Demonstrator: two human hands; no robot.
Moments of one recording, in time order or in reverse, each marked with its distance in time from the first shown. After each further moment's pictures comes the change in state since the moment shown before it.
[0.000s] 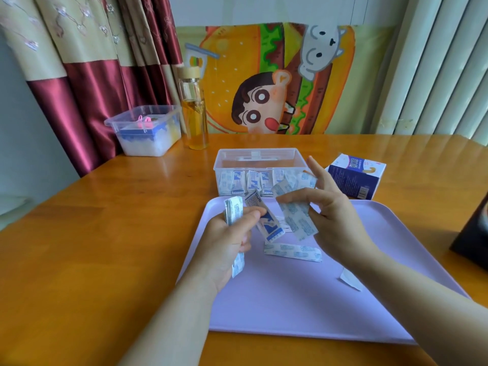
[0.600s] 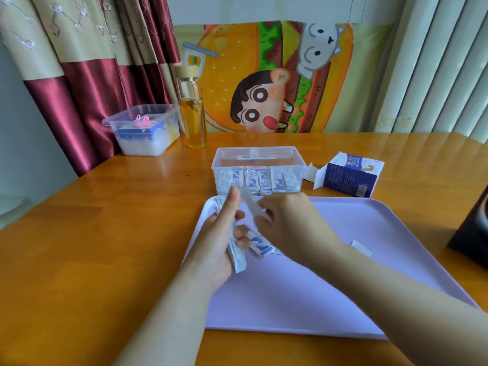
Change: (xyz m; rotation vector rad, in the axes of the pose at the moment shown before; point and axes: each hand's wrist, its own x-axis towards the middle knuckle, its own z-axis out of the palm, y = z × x) left_hand 0.005 0.003 0.000 -0.322 0.030 -0.158; right_hand 0.009 -0.033 0.031 -0.462 -0.173 -0.017
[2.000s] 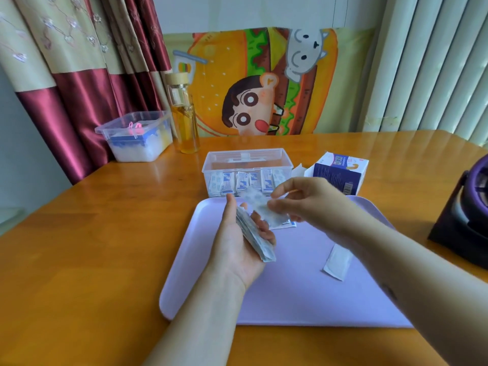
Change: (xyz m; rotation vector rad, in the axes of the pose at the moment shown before) left_hand -0.005 -0.018 0.040 -0.442 -0.010 -0.247; right_hand -0.010 0.030 -0.043 0.677 -0.112 0.280
